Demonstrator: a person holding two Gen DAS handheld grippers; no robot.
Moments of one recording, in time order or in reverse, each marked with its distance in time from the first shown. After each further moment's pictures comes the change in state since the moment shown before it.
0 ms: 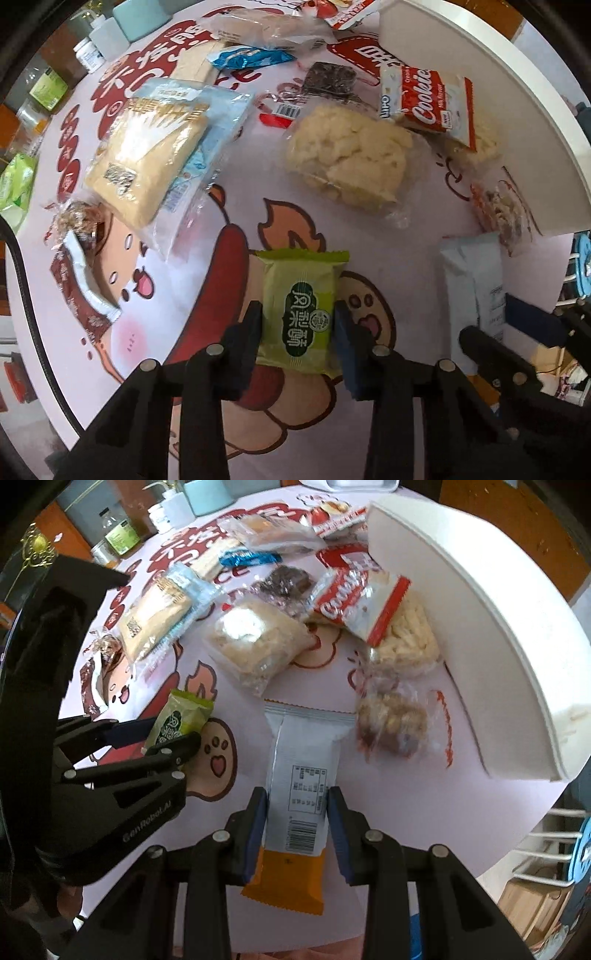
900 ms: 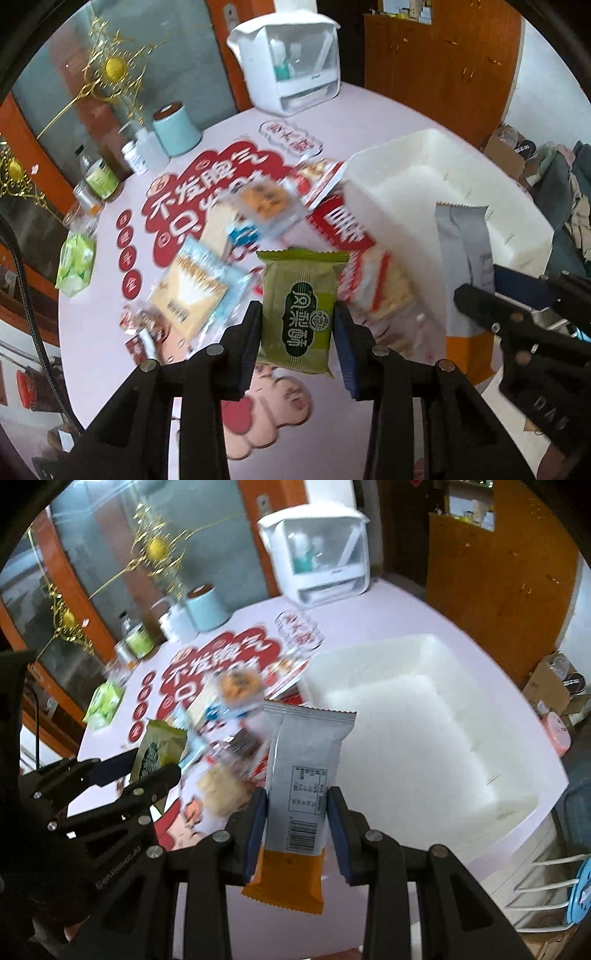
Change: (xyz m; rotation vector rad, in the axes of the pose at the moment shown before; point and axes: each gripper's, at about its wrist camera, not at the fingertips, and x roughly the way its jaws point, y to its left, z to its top) left arm -0.160 -0.062 0.049 -0.043 -0.353 0.088; right arm -0.128 -0.105 0.064 0.005 -0.326 0.058
